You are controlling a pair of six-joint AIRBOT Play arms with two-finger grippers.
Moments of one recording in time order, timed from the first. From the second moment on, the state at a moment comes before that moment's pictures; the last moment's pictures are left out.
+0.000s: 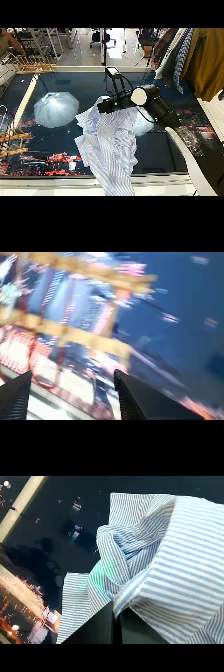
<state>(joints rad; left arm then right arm) 0.63 -1.10 1.19 1.66 -1.23 -1.51 0.55 -1.52 1.73 -1.24 1.10 1.56</state>
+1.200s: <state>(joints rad) 0.69 -1.26 0.99 1.71 -0.71 -1.52 0.55 -1.52 1.73 -1.24 1.11 1.55</state>
